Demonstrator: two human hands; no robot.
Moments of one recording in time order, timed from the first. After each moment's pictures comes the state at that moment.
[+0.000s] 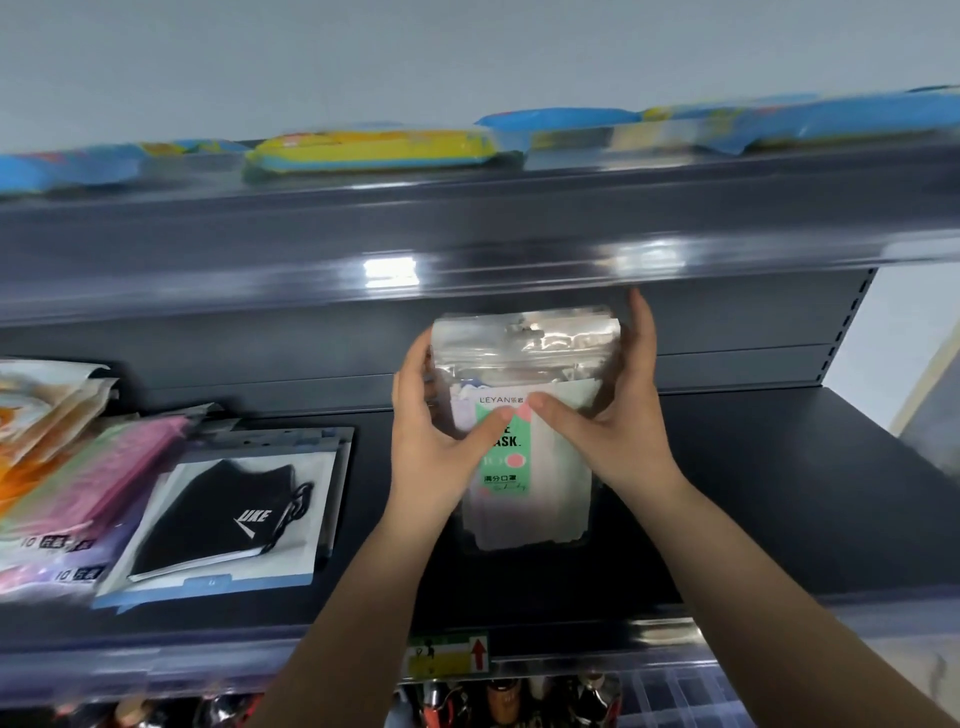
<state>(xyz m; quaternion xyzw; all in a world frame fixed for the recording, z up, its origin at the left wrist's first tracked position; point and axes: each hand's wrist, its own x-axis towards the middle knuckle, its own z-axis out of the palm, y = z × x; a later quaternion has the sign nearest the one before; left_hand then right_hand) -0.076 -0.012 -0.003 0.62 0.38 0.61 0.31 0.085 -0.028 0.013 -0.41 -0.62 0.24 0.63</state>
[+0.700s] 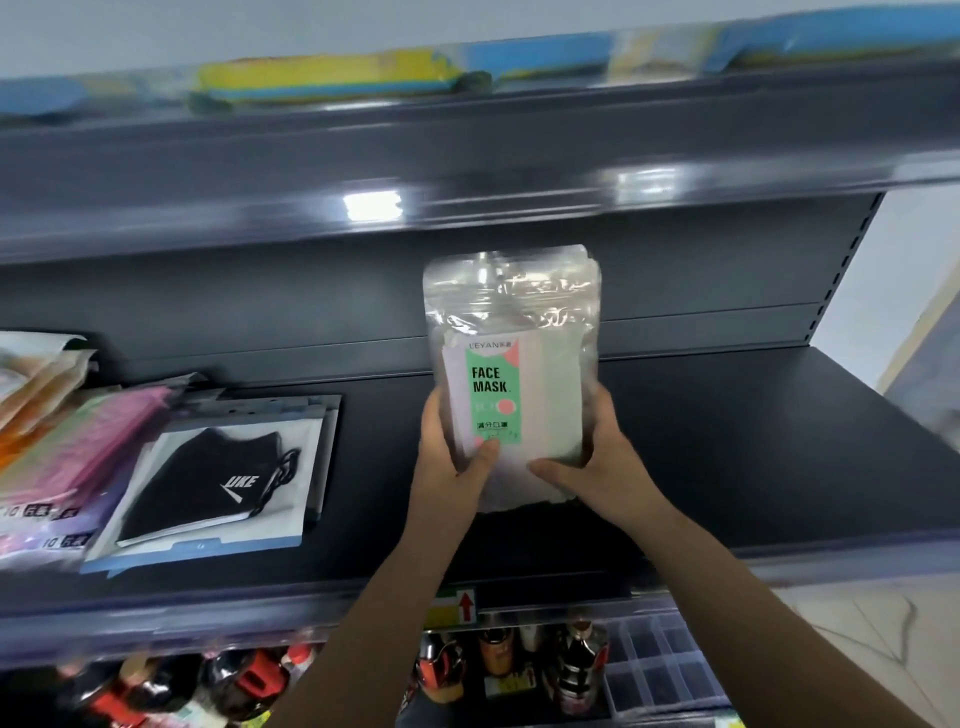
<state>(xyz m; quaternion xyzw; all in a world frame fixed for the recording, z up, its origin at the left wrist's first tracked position) -0.062 -0.034 -0.062 0.61 0.43 0.53 0.40 0.102 -0.051 -0.053 -0.55 -0.60 0.34 0.47</state>
